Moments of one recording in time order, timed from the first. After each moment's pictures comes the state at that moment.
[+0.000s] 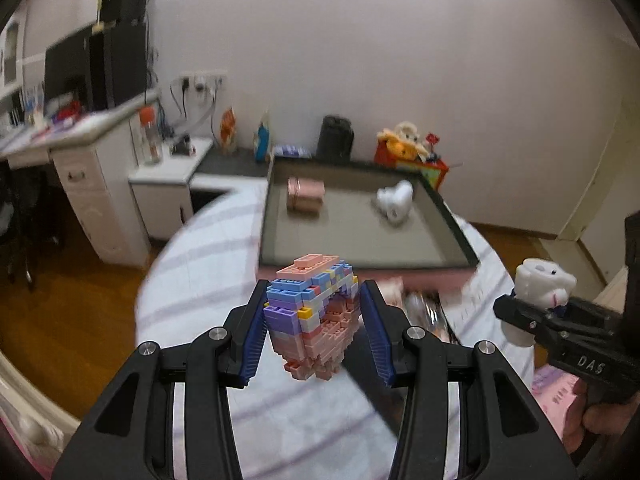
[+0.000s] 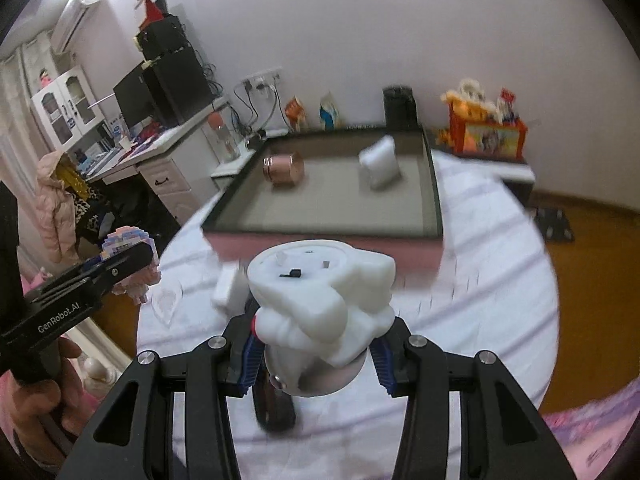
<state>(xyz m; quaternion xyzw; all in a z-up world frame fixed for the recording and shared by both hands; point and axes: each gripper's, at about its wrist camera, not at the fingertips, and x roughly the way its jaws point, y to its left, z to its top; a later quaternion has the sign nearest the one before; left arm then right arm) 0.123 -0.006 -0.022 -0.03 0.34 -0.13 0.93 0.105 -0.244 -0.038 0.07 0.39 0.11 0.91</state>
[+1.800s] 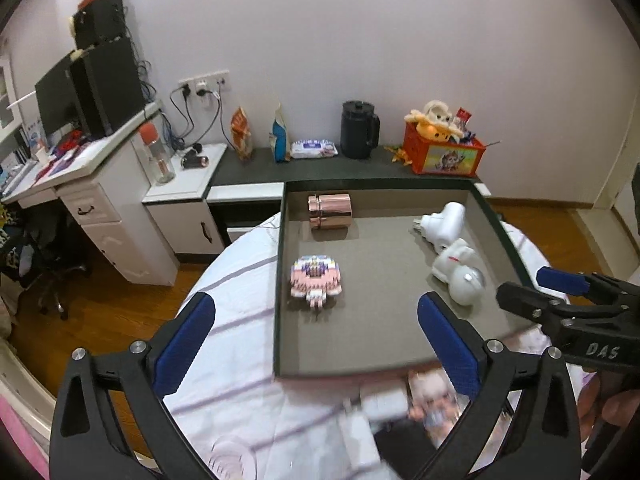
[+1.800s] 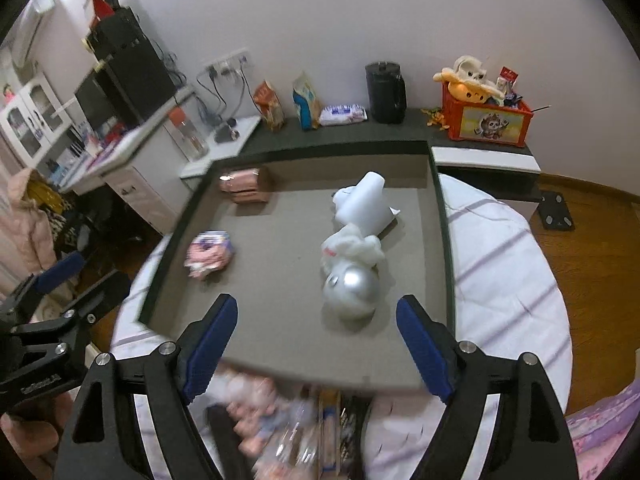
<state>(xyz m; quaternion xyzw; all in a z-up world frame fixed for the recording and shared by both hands) 0.224 -0.037 -0.016 0.03 0.38 -0.08 0.92 0.230 -0.257 -0.044 0.10 0.45 0.08 0.89</state>
